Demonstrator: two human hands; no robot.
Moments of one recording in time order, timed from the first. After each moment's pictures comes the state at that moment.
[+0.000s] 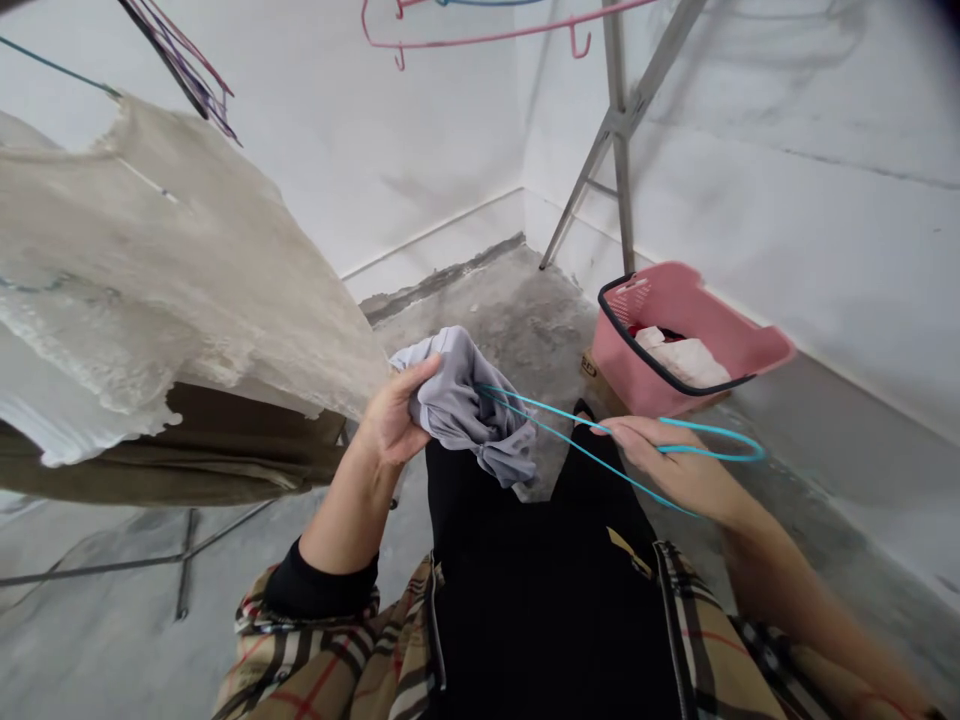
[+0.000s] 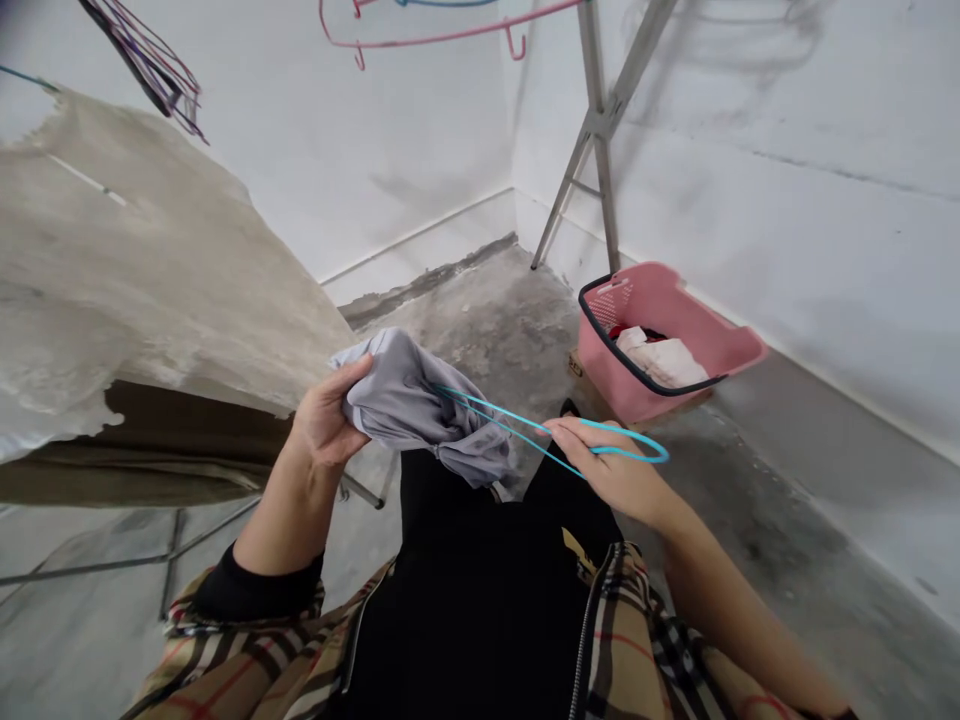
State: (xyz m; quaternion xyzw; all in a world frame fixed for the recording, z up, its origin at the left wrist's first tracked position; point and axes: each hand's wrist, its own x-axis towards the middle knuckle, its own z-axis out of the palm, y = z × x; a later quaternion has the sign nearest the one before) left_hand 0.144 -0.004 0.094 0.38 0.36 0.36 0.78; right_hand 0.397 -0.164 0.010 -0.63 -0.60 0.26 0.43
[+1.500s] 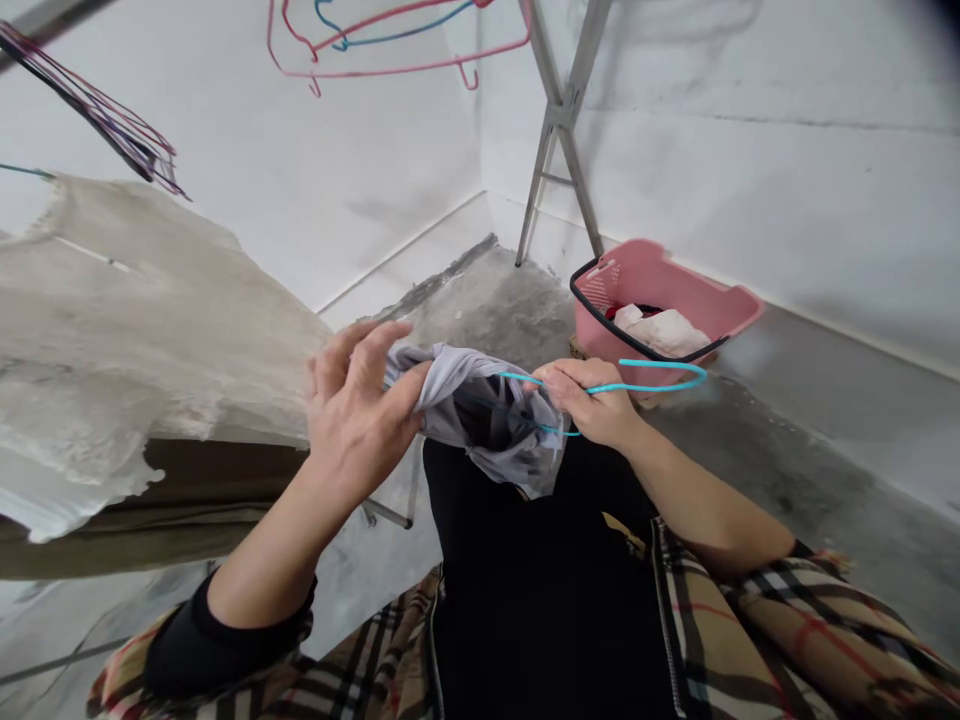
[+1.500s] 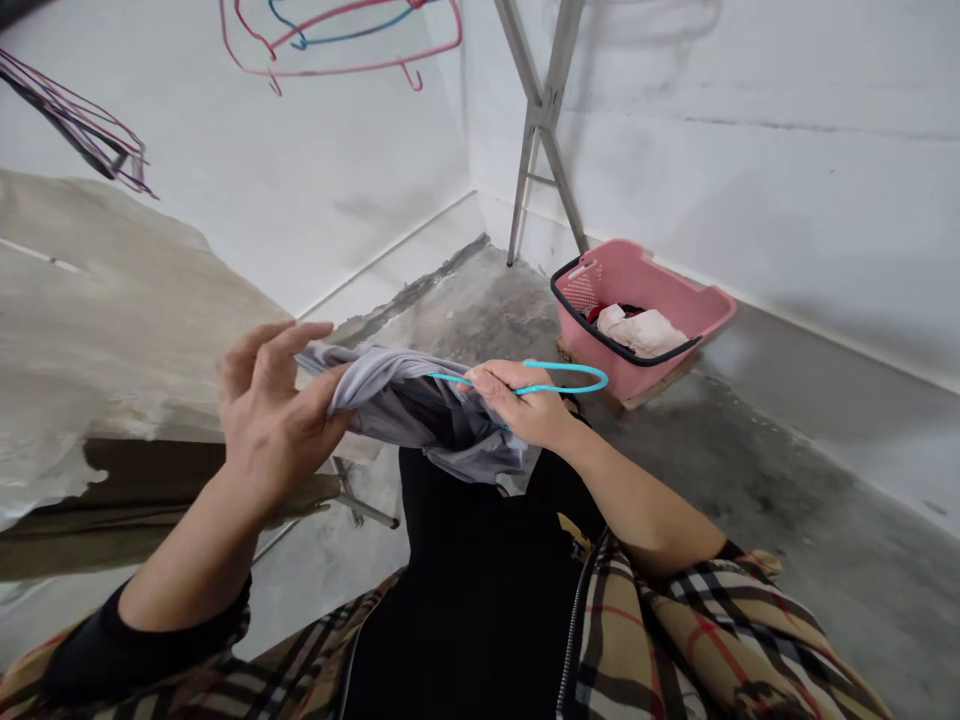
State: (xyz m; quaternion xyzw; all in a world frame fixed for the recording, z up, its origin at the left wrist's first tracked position) left_hand 0.142 -0.017 0.139 0.92 0.29 0.26 -0.08; right_hand 0.372 -0.113 0.033 -0.47 -0.59 0.22 0.61
